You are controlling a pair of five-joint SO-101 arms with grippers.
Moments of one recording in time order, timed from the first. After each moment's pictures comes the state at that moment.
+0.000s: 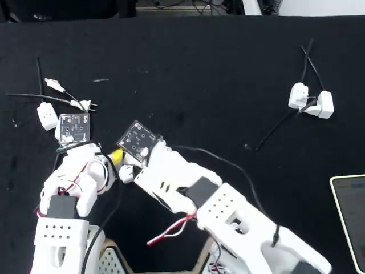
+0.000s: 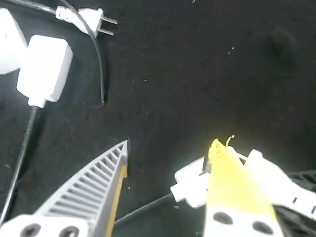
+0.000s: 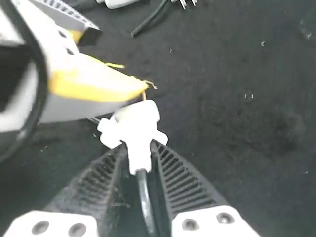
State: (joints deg) left arm -2.2 -78.4 78.2 52.4 1.6; right arm -45.8 -45.1 65.5 32.4 9.2
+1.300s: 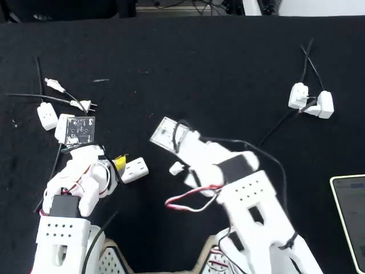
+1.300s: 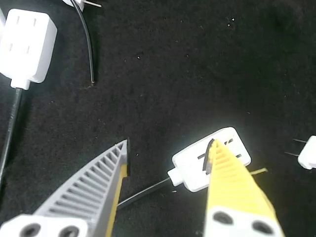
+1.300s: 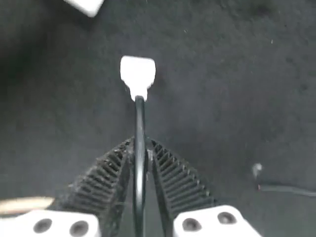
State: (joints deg) left arm -2.0 -77.8 79.8 53.1 1.0; right arm -21.2 -45.5 53.8 73.3 39.4
